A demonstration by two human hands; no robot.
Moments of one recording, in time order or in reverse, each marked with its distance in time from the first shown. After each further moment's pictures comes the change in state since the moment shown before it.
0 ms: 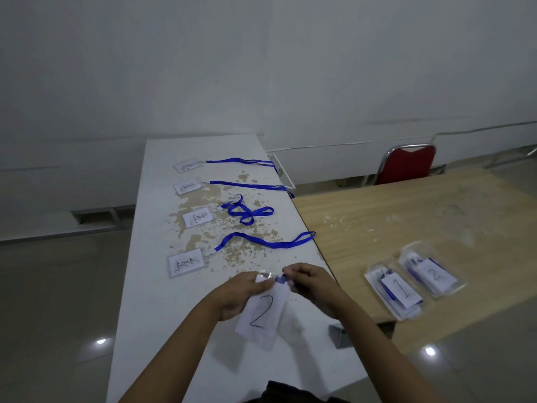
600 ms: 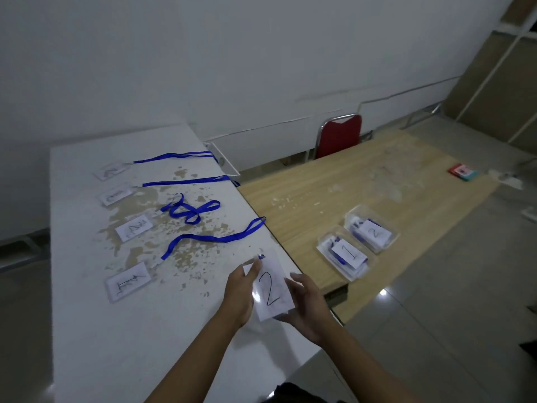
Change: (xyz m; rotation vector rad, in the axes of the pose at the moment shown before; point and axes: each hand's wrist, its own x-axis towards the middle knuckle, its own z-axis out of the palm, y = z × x) left_hand 0.062 -0.019 0.092 -0.196 0.248 0.113; right_hand -0.074 0.036 -0.012 0.526 0.253 0.060
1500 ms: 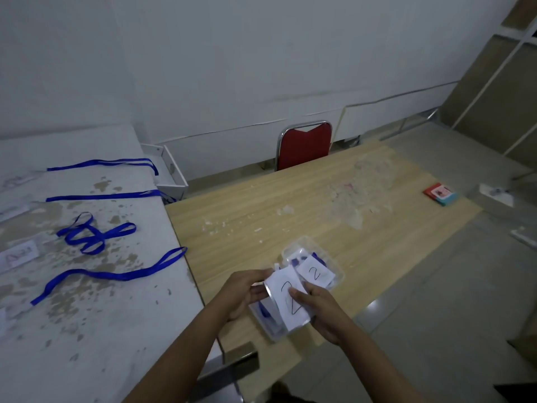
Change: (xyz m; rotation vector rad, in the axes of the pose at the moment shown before) left_hand 0.135 -0.008 0.245 0.010 -0.214 -0.228; right_hand 0.054 -0.193 -0.246 -0.360 0.101 -0.080
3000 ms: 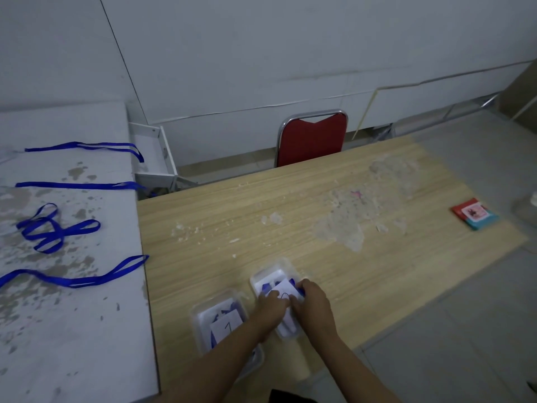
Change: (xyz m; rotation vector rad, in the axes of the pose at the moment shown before) left_hand 0.156 -0.054 0.122 0.550 0.281 -0.171; right_hand 0.138 0.005 -0.126 -1.080 0.298 -0.222
